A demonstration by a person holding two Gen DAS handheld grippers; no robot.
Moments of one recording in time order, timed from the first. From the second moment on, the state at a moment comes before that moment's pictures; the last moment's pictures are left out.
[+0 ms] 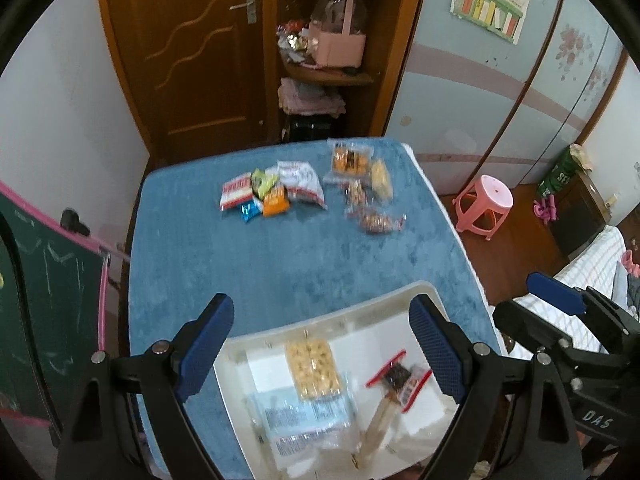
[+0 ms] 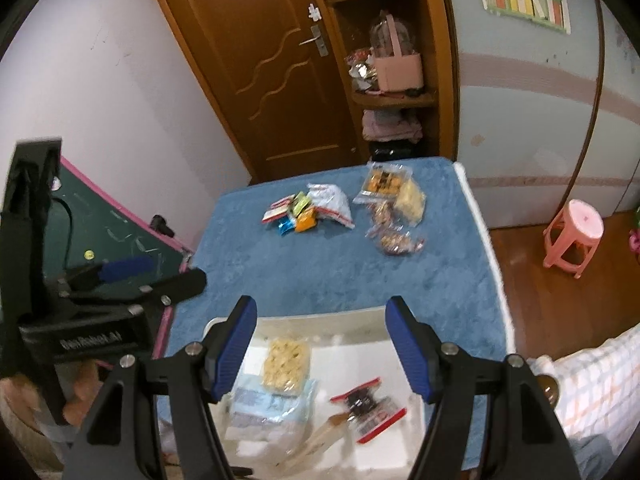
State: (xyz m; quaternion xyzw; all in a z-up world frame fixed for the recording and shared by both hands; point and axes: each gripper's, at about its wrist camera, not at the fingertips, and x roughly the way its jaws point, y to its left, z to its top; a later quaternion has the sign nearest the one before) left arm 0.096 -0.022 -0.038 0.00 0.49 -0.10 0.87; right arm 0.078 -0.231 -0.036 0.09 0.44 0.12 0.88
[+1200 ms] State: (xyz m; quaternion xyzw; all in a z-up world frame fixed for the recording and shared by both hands) left arm 0.361 -0.022 -0.164 -0.08 0.59 -0.10 0.80; right arm 0.310 -0.260 -0.191 0.01 0.57 0.10 0.82
